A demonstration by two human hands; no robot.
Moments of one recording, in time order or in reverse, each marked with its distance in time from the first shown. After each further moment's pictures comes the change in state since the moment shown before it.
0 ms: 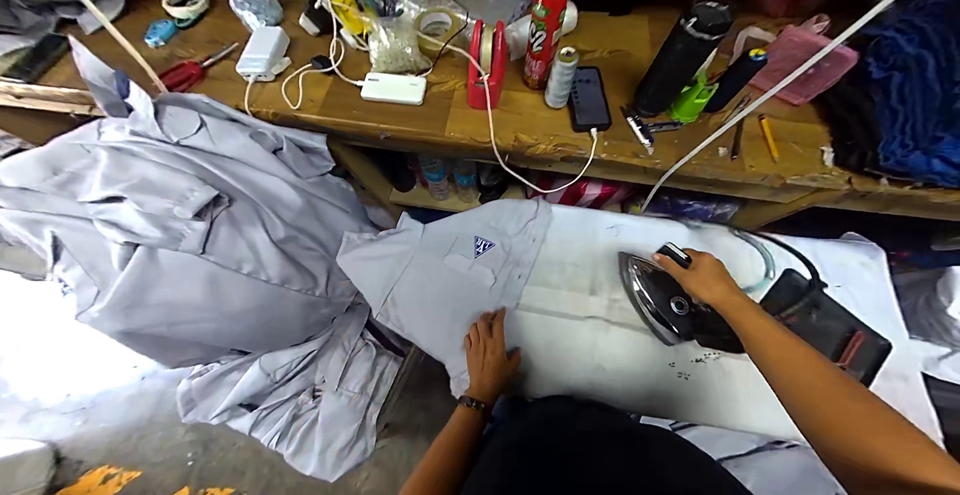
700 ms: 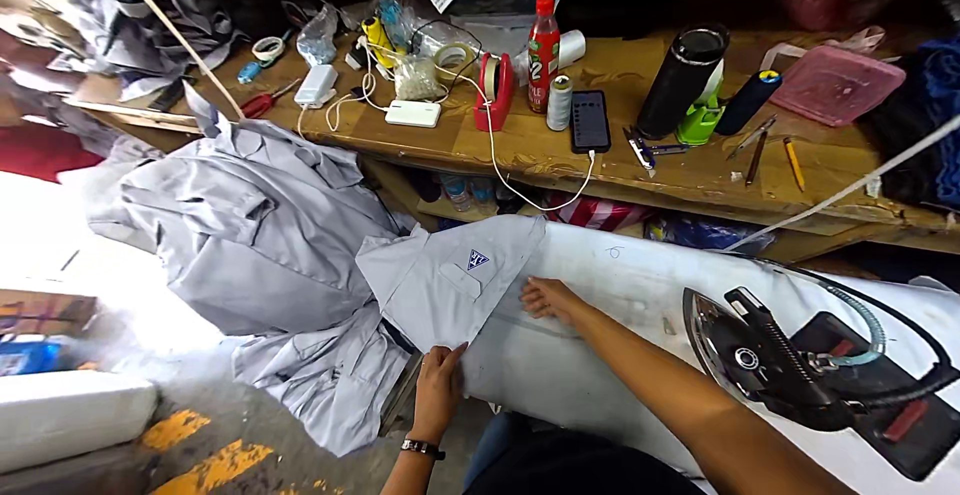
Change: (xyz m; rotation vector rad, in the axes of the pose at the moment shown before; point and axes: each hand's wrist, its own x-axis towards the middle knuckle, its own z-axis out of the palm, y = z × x) left_hand -0.051 -0.014 -0.051 0.021 0.226 -0.001; right_hand 0.004 -0.147 0.138 0.790 -0.740 -0.066
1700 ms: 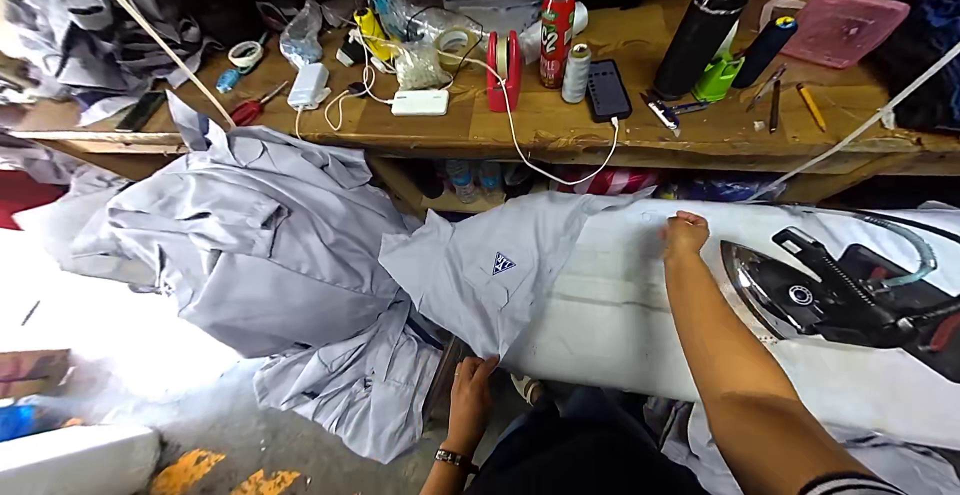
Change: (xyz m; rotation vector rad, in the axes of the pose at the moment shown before) left_hand -0.038 -0.068 -0.022 -0.172 -0.061 0.100; right_hand -0.024 0.002 -0.081 0.393 1.156 -0.288
